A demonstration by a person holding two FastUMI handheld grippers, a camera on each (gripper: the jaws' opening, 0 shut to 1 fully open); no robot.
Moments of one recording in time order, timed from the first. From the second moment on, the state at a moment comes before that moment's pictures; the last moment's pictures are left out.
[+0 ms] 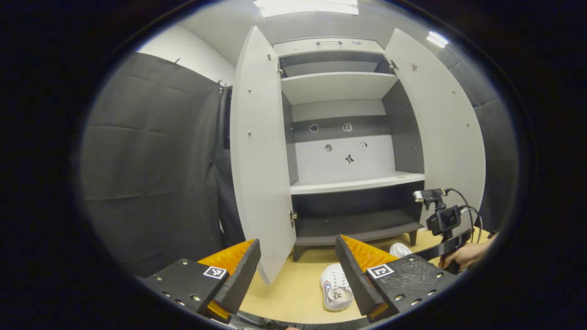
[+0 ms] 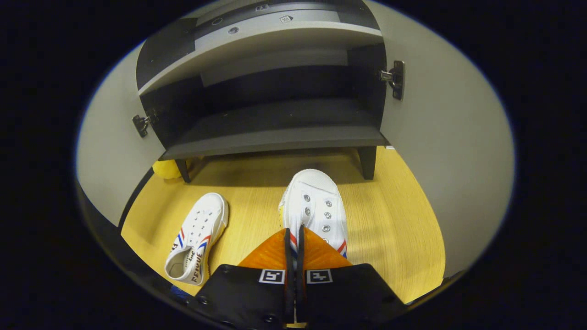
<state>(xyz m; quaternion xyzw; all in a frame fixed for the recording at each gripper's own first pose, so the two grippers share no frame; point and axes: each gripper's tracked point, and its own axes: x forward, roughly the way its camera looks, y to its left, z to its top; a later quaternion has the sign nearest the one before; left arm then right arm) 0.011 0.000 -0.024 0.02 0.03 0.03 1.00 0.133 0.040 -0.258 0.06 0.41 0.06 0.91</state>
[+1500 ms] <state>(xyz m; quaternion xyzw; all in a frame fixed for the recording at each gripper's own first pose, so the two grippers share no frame) 0.064 0.005 -0.014 0.00 0.00 0.04 1.00 0.320 0.047 0.053 0.08 0.16 0.07 0.98</state>
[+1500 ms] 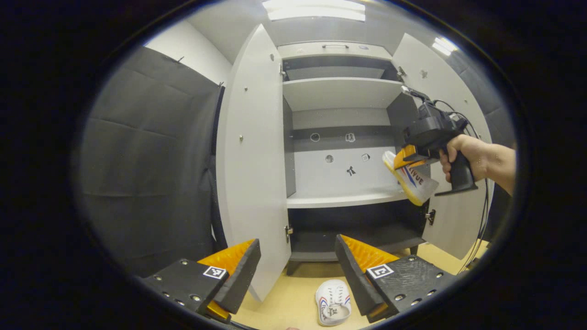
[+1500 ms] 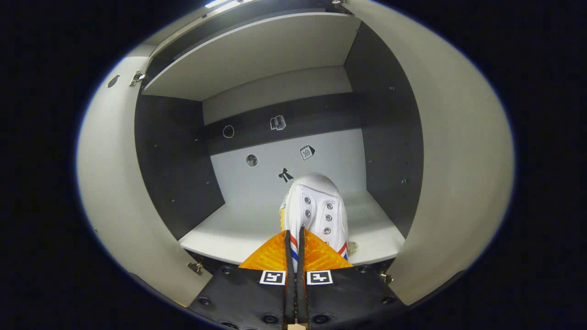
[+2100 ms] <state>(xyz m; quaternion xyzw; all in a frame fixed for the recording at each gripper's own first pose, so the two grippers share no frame) 0.076 0.015 -0.030 0.00 0.03 0.06 1.00 0.417 0.045 0.014 0.04 0.22 0.02 0.97</state>
